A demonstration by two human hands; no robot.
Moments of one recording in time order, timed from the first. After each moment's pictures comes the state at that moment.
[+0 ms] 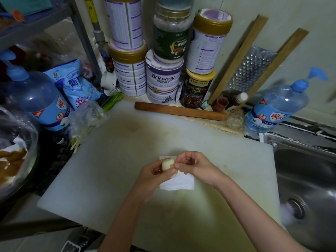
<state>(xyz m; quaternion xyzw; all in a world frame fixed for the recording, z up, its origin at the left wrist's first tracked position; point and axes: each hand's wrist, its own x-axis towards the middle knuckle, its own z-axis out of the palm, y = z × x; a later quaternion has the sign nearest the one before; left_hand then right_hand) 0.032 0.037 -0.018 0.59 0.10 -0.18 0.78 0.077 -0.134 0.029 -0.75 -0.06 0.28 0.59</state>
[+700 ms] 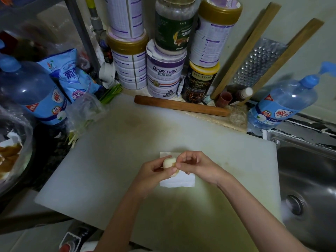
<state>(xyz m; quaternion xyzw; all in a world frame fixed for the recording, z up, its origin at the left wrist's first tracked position) 0.034 0.038 -0.012 0.61 0.09 -0.19 0.76 0.079 -0.138 0.027 -0.73 -0.06 0.33 0.59</state>
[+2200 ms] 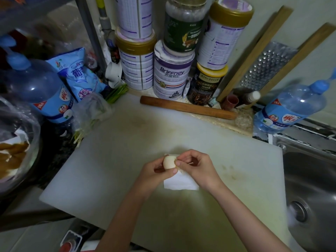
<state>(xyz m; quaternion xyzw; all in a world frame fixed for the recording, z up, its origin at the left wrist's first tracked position) 0.037 0.047 -0.004 0.63 0.10 -0.18 0.75 0.069 -0.111 0.019 -0.78 0.04 0.17 0.60</state>
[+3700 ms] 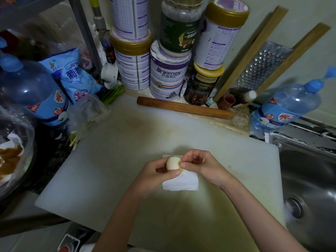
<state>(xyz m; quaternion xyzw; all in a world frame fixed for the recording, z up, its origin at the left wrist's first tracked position) 0.045 0.050 -0.007 0.62 0.04 -0.24 0.75 0.082 -0.133 0.033 -0.74 -0.02 0.28 0.61</state>
